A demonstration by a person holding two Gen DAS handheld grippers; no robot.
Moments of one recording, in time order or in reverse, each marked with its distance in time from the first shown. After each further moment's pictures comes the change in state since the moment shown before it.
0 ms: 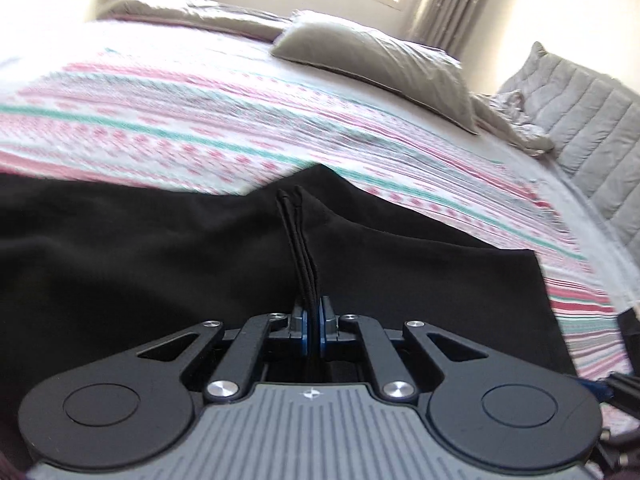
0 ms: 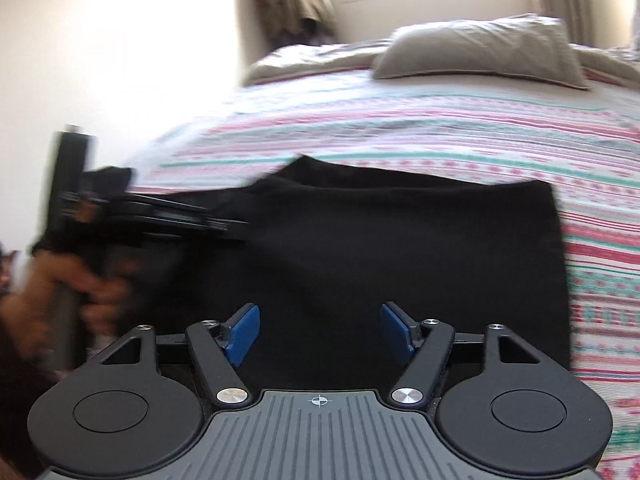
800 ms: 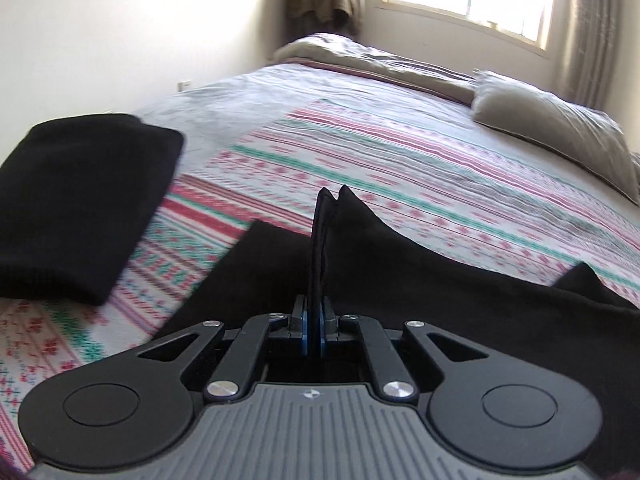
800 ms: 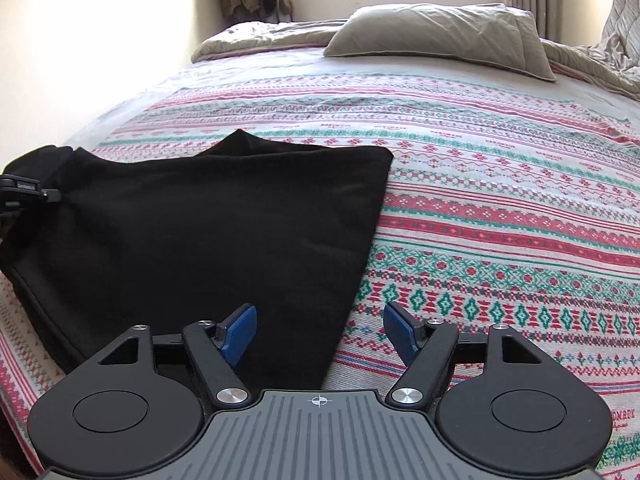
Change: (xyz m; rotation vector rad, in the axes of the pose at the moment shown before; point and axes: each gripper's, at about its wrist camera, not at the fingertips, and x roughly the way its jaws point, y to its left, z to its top) left arm -0.065 0.138 0.021 -0.131 -0.131 0.471; right arm 0.038 -0.007 0.006 -0.011 0.059 -0.144
